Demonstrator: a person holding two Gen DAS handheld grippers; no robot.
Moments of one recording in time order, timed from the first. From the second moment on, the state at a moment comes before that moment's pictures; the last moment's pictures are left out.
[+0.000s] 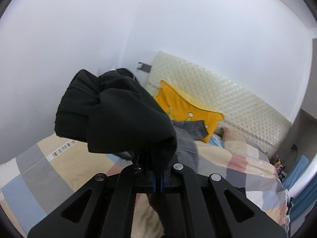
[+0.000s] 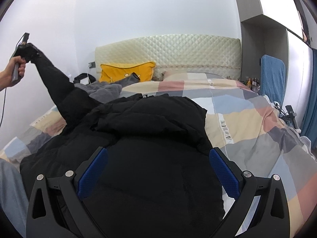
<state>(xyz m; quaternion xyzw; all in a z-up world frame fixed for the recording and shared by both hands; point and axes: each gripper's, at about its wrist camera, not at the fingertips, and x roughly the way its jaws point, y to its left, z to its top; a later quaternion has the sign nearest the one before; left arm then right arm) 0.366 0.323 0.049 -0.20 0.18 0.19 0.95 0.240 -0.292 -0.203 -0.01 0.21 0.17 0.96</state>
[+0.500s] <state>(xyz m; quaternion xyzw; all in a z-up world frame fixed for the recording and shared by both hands) 0.399 0.160 0.088 -0.11 0.17 0.06 0.98 0.229 -0.340 -0.191 0.04 0.19 0.17 0.97</state>
